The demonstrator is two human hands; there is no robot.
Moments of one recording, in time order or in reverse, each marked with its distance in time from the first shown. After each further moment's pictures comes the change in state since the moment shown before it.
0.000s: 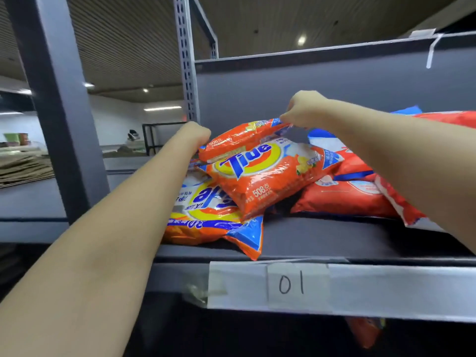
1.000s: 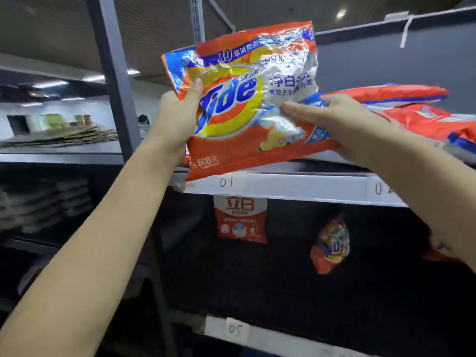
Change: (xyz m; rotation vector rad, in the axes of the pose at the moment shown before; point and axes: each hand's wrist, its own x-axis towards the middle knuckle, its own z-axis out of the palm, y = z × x) left_hand -0.285 0.046 -0.034 -0.821 0.223 0.267; right_hand -0.253 0.088 -0.060 1.223 -0.225 -0.231
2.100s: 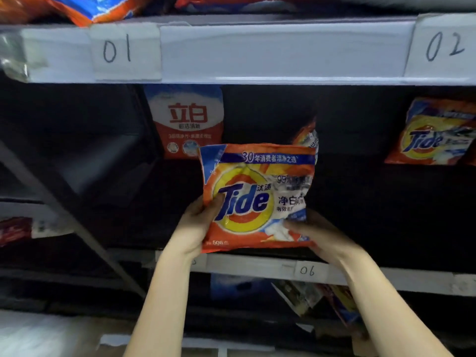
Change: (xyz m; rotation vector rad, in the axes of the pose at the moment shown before) left_hand -0.180 -0.277 0.054 -0.271 -0.289 -0.888; right_hand -0.142 0.308 -0.006 0.334 -0.001 0.689
